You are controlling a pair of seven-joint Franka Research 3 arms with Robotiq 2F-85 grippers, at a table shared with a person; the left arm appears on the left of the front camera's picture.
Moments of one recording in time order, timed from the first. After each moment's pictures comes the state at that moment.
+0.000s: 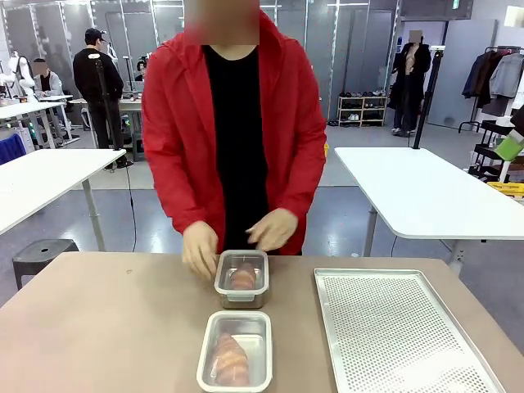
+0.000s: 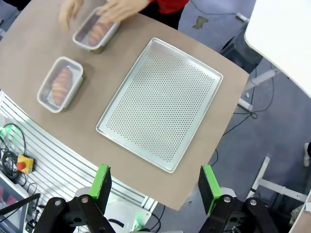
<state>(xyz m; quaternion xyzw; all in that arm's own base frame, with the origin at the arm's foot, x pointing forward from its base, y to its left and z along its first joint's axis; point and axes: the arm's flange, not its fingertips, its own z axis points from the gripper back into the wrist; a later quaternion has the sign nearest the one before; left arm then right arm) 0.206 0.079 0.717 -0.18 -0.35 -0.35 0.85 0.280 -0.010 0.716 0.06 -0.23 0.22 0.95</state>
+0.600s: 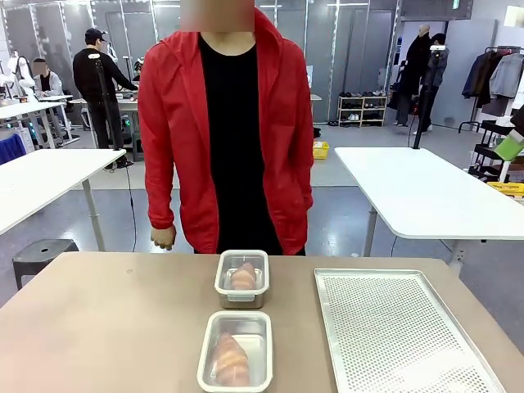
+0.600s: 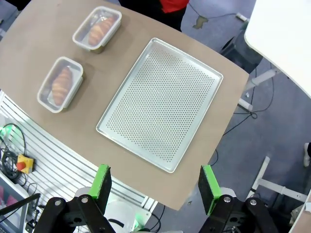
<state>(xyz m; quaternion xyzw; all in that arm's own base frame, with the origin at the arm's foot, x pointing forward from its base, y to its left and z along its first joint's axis) 0.206 0.079 0.717 -0.18 -0.35 -0.35 0.85 0.280 -0.010 0.716 0.06 -0.23 0.22 0.95</state>
